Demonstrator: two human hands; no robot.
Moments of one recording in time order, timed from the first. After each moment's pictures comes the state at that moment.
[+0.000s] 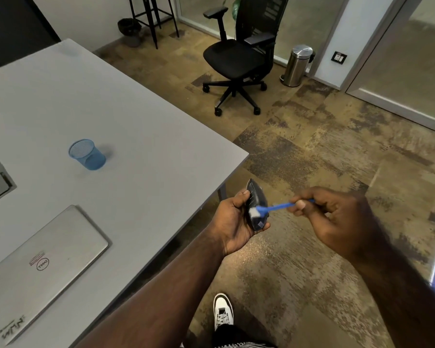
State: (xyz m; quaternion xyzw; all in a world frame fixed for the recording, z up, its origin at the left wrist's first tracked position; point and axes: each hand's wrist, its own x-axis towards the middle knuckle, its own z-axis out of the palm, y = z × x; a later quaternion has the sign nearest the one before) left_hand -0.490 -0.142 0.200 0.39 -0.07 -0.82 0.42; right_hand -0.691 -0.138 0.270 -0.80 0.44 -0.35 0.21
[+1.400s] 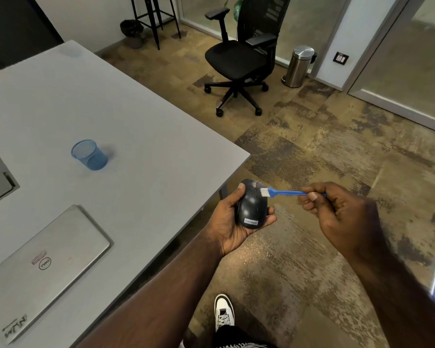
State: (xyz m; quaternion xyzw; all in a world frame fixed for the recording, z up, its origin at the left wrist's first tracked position) left_hand -0.484 -0.141 0.197 0.32 -0.02 -0.83 0.47; right_hand -0.695 -0.139 0.251 -0.74 0.50 -0.40 0.18
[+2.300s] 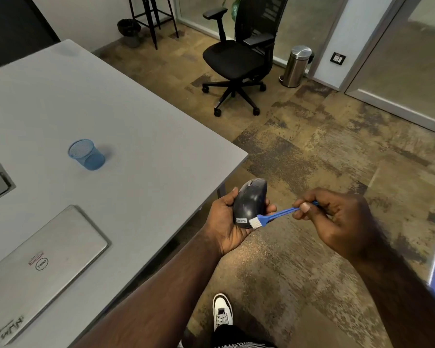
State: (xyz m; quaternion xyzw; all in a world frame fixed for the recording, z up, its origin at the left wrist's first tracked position) left_hand -0.483 -0.138 0.199 0.26 0.07 -0.84 0.46; right_hand -0.697 -0.137 0.261 -0.78 0.44 -0.37 0.24
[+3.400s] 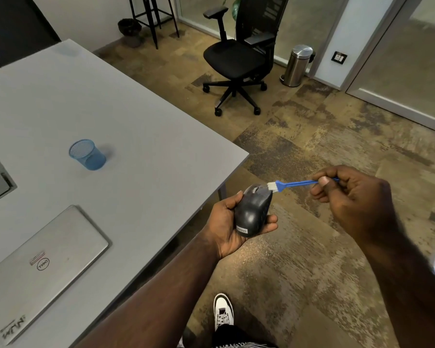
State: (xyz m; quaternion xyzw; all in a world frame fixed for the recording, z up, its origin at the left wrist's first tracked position) left_hand -0.481 -0.134 0.201 0.32 0.02 -0.85 0.42; right_hand -0.700 -0.157 0.271 -0.71 0.52 -0.42 0.22
